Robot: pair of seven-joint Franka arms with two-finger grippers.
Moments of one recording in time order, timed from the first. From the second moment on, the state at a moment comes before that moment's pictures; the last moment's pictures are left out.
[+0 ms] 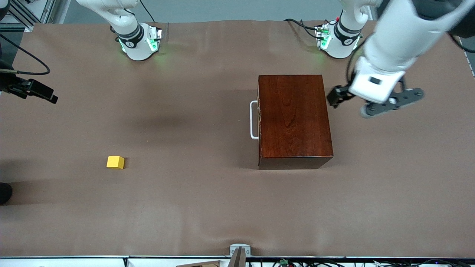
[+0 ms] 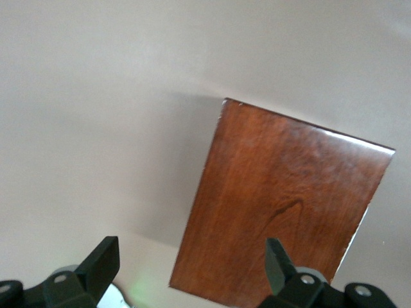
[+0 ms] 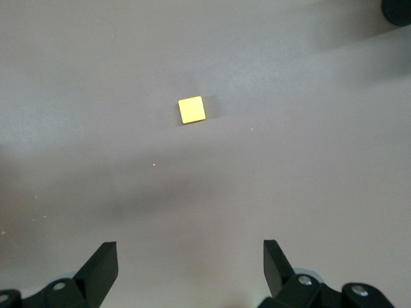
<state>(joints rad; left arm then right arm) -0.02 0.23 -0.38 -1.27 0.09 1.38 -0.66 -0.04 -0.02 -0.02 -1.61 0.02 1.53 0.12</state>
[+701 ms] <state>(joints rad) -0.01 0.04 -0.04 -1.47 -0.01 1.41 -0.17 -0.04 -0.02 -0.02 -1.59 0.02 1.53 0.12</state>
